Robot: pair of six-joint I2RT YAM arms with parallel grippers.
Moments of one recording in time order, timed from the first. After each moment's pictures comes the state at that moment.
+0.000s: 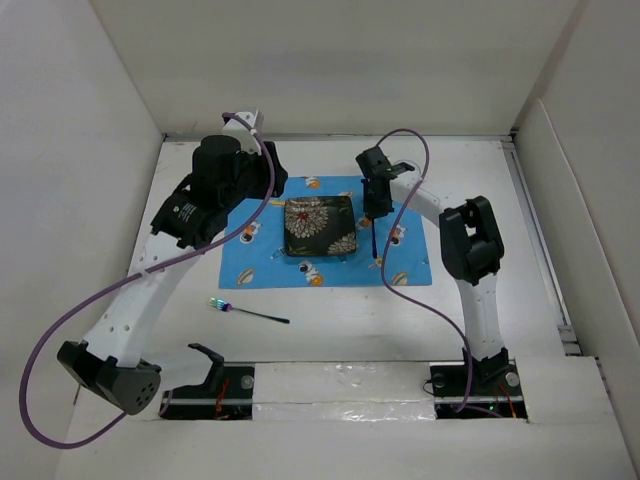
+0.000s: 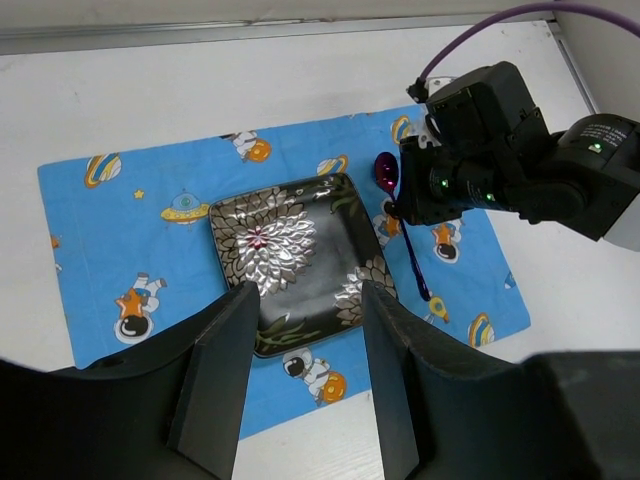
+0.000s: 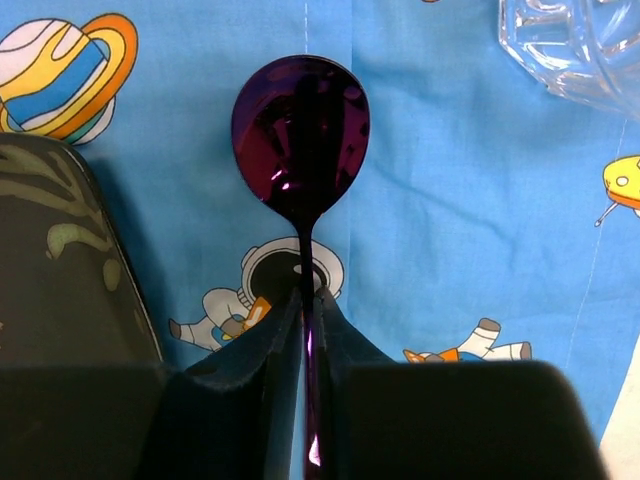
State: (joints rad) left arm -0.48 1.20 1.43 -0.59 -0.06 -0.30; right arm 0.46 2.19 1.75 -0.68 0.23 0.44
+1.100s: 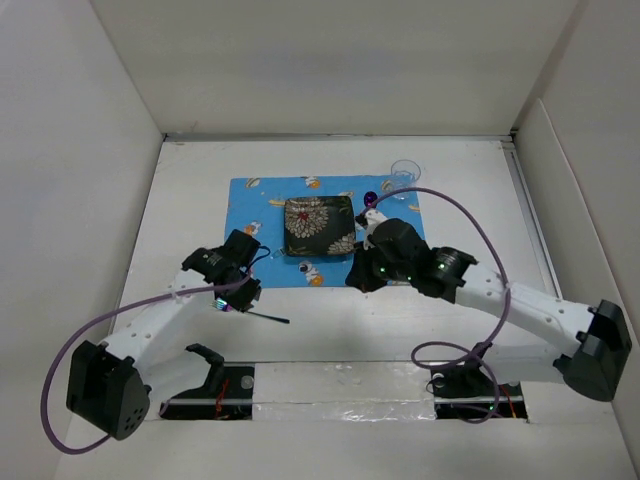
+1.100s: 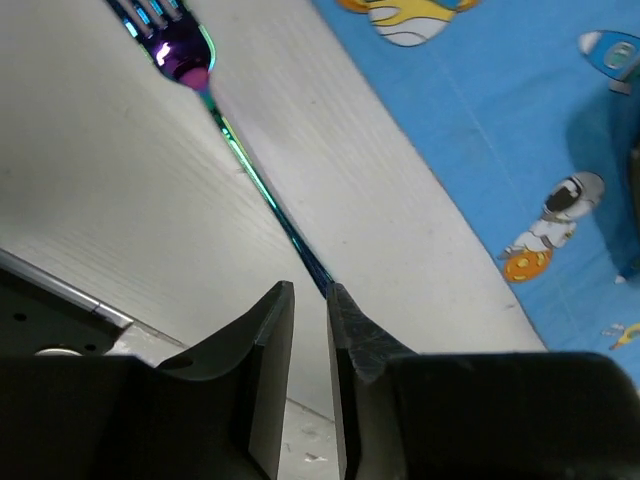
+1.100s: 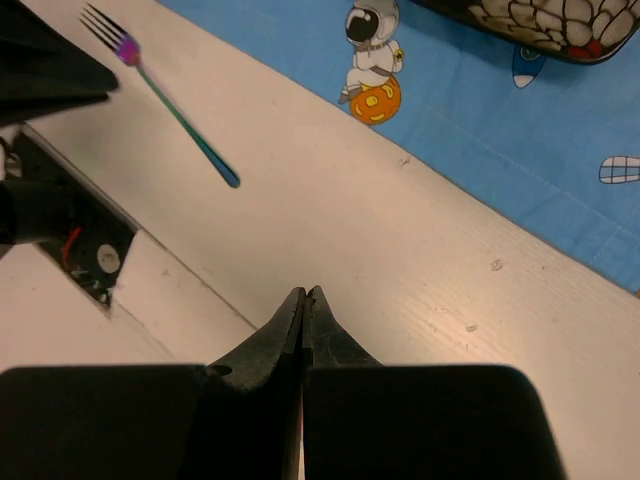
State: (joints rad) left arm -0.48 1.07 0.79 -1.05 -0.19 -1.37; right arm 0.91 1.26 0.97 -0.44 -0.07 0.53
